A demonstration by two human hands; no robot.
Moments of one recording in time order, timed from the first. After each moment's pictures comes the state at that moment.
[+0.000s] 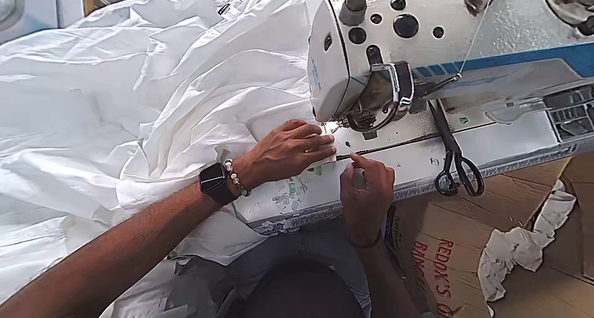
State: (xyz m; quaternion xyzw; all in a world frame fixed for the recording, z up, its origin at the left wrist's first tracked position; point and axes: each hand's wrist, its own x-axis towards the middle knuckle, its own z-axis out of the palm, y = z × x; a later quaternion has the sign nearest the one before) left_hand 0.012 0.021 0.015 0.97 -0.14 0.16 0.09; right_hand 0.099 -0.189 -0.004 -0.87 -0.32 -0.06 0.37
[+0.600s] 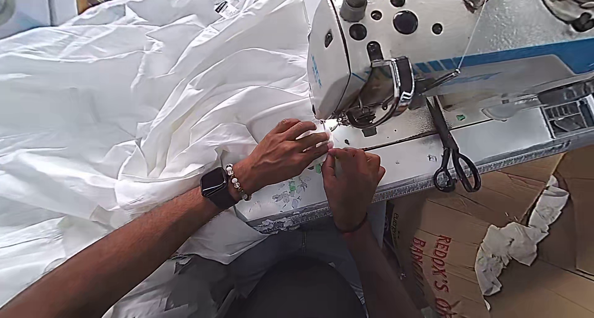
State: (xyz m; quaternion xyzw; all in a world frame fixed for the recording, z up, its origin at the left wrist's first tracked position) left_hand 0.005 0.013 0.011 0.98 -0.09 0.18 0.06; right_hand 0.088 -0.160 -0.005 -0.89 -0.33 -0.11 0.28
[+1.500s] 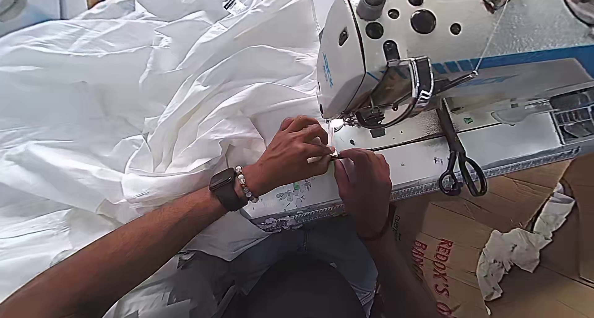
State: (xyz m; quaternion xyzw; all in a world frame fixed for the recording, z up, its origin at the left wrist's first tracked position) left_hand 0.008 0.003 0.011 0.96 0.00 0.19 0.20; right_hand 0.110 -0.184 0.001 -0.84 -0.43 -0.03 0.32
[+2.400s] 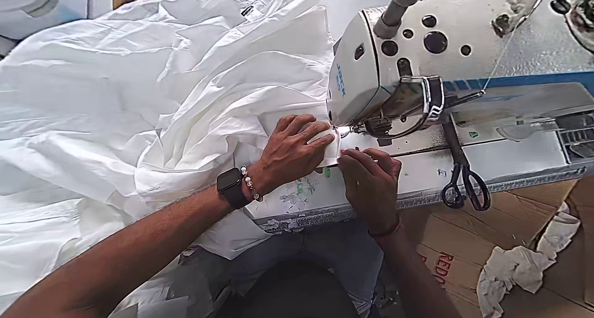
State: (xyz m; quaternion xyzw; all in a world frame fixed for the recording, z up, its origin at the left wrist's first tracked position) left_hand 0.004 0.007 0.007 0.97 0.07 0.20 0.08; right_hand 0.134 -0.182 -0.006 -0.79 -0.54 -0.07 0.28
